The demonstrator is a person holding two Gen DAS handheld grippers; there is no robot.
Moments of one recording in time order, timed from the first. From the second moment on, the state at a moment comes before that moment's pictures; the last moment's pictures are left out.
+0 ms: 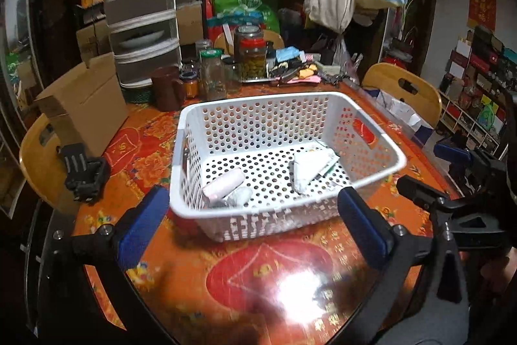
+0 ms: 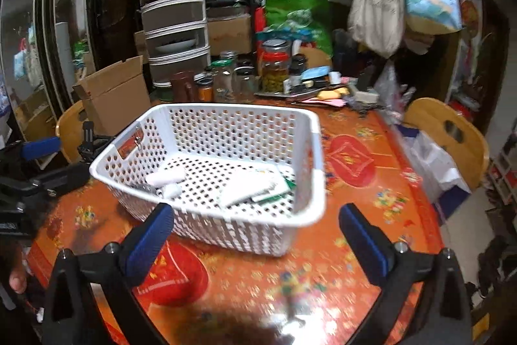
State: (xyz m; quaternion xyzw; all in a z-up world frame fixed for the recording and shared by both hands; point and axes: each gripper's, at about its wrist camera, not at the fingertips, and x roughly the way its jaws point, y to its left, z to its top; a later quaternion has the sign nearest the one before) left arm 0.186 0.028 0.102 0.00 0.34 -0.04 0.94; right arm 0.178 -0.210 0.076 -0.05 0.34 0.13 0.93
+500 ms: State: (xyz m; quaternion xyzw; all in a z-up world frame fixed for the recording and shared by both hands) left arm 0.033 0.040 0.118 -0.02 0.28 -0.01 0.96; right arm 0.038 -0.240 0.110 -0.01 0.25 0.14 0.96
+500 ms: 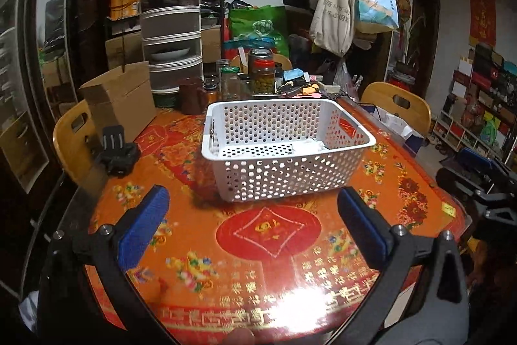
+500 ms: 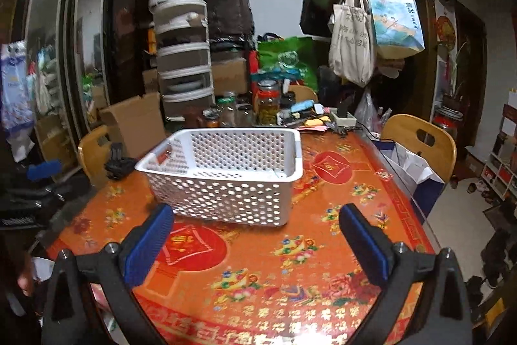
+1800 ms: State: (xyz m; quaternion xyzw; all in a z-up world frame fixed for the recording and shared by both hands) left arm 0.032 0.015 0.092 -0.02 0.32 -0.02 0.95; right arm 0.038 -0.241 0.092 -0.01 0.32 0.15 0.94
